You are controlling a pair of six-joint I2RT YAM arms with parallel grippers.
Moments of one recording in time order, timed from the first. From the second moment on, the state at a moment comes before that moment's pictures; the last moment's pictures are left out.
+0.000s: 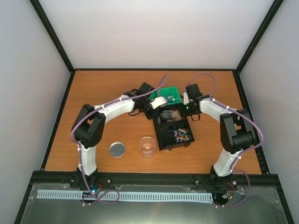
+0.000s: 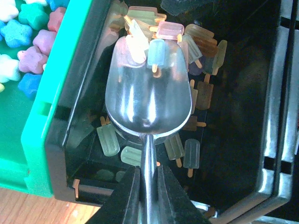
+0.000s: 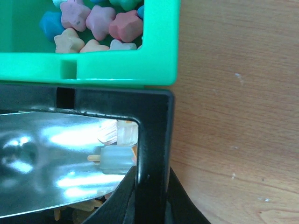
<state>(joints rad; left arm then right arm) -0.66 1.96 1.48 -0.60 0.34 0.34 0.30 1.76 1.13 -0.50 -0.22 0.14</state>
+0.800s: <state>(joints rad) -0.65 1.83 1.06 -0.06 0.45 0.35 0.24 1.75 1.12 -0.53 -0.25 0.04</state>
